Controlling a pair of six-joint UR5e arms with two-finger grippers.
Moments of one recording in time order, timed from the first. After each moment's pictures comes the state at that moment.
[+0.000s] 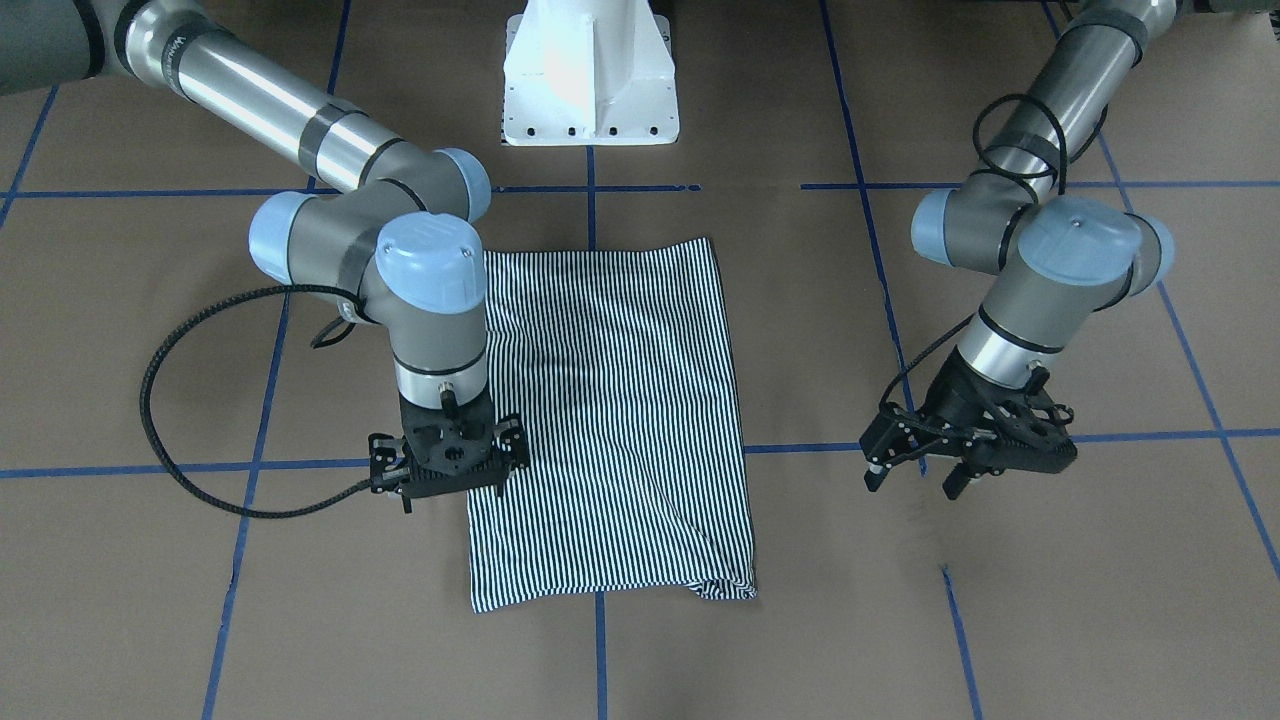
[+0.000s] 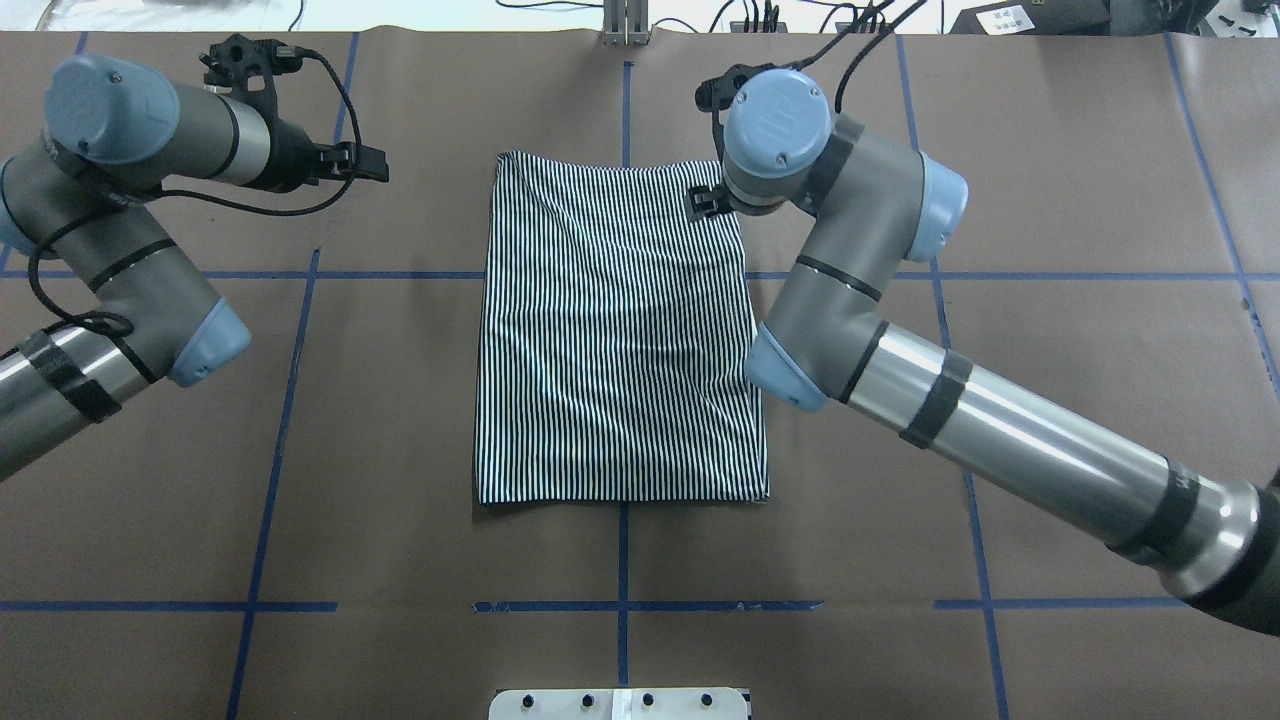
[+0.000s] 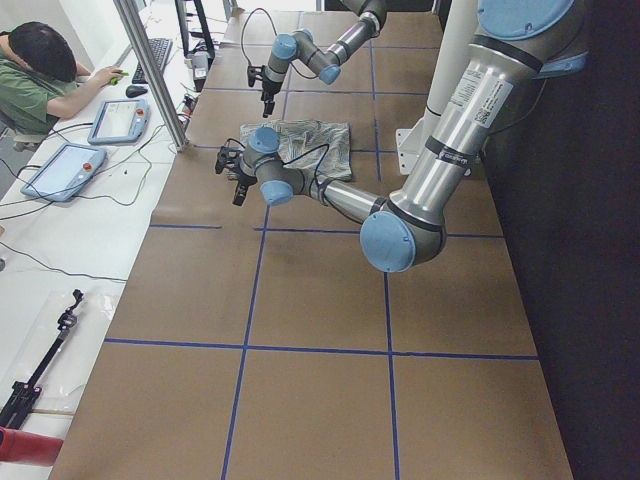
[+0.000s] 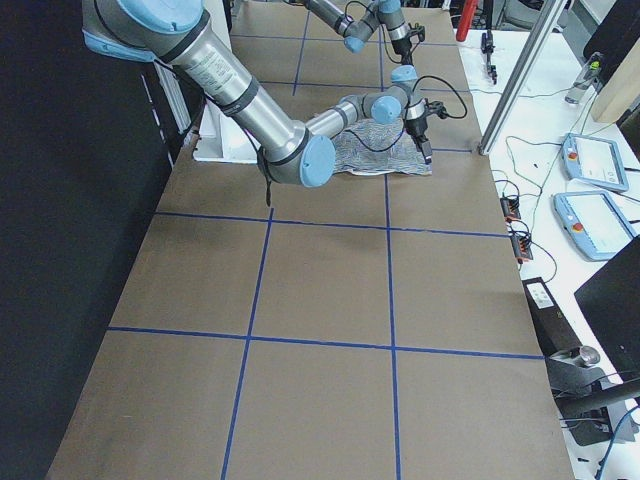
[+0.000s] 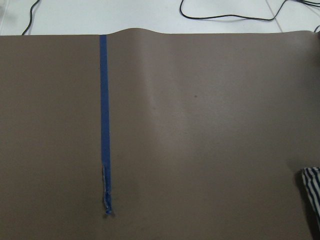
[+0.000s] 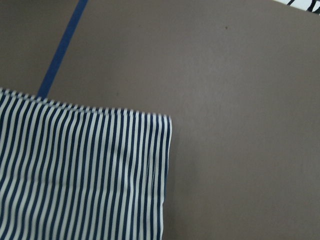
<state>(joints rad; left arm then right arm) -0.87 -2.04 -1.42 -2.34 -1.90 -1.08 0.68 -0.82 1.37 -1.35 1.65 0.87</state>
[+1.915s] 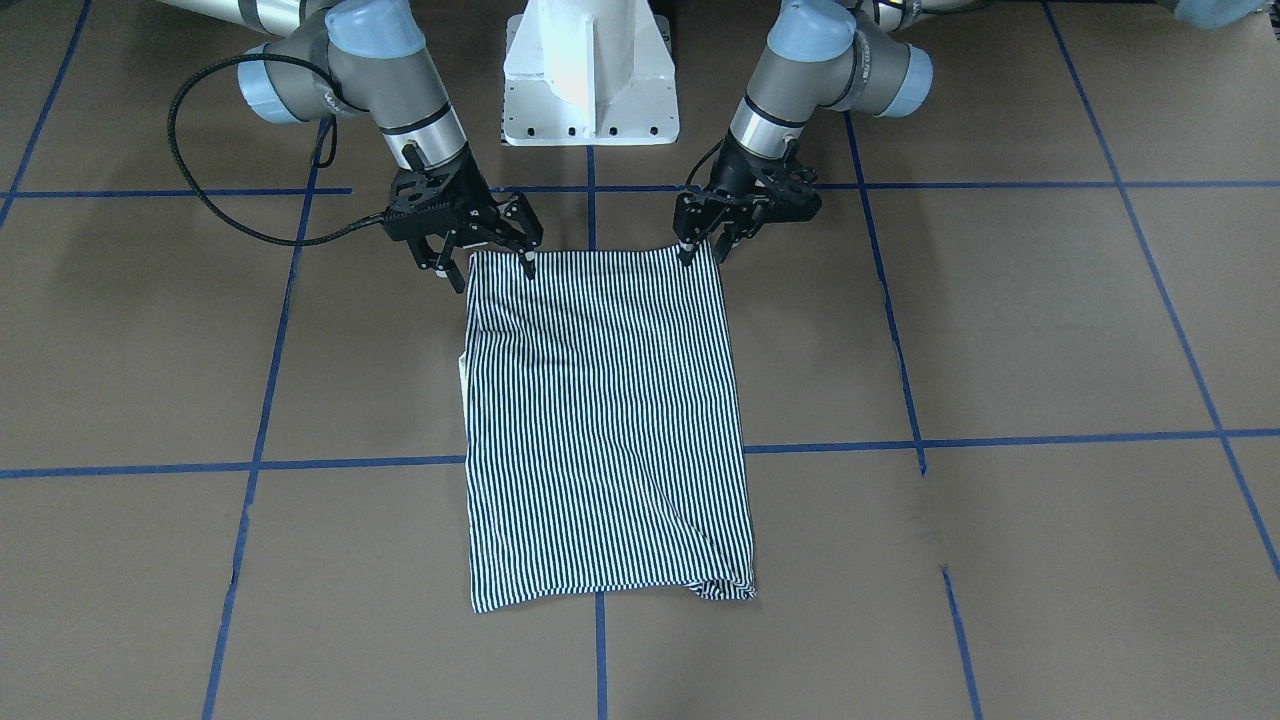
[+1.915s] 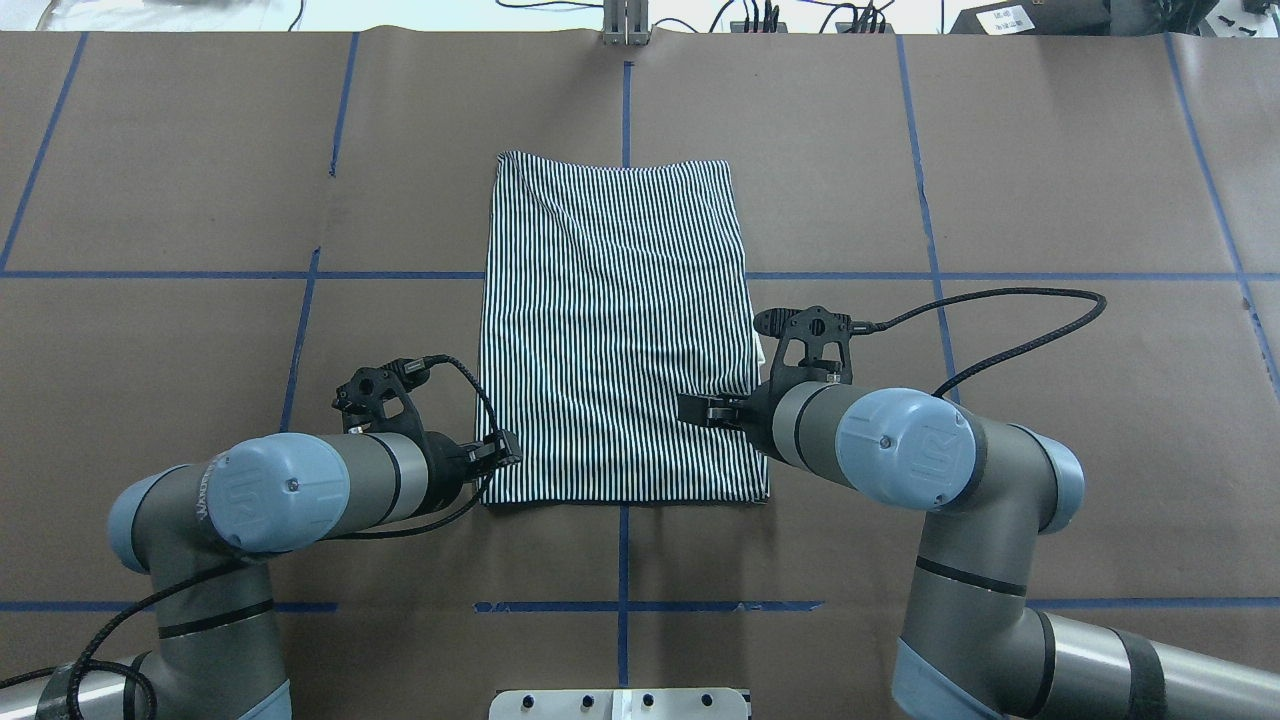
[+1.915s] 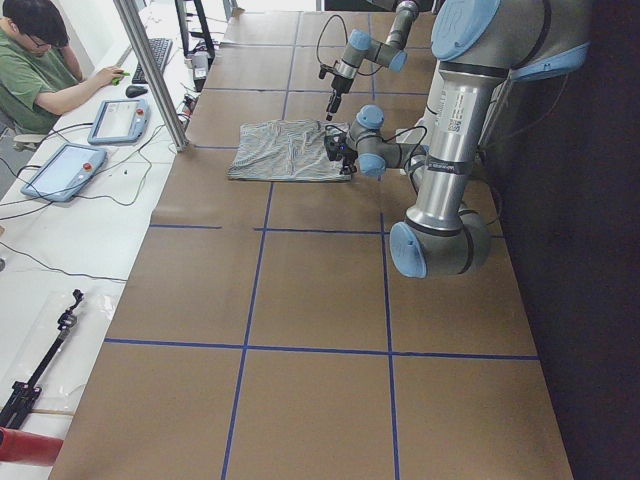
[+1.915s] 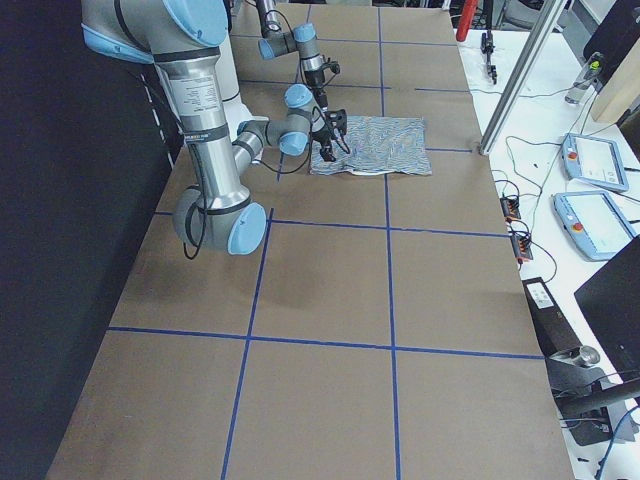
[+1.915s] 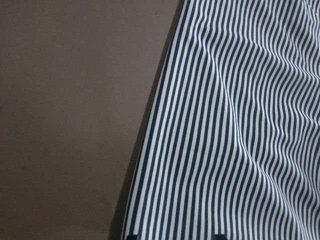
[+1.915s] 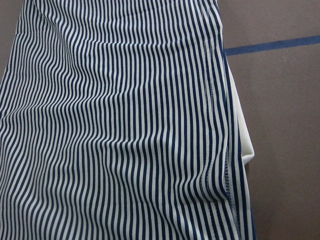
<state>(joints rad) -0.33 -1.88 -1.83 -2.11 -1.58 -1.72 0.37 -1.21 1.84 -1.11 1.51 1.37</state>
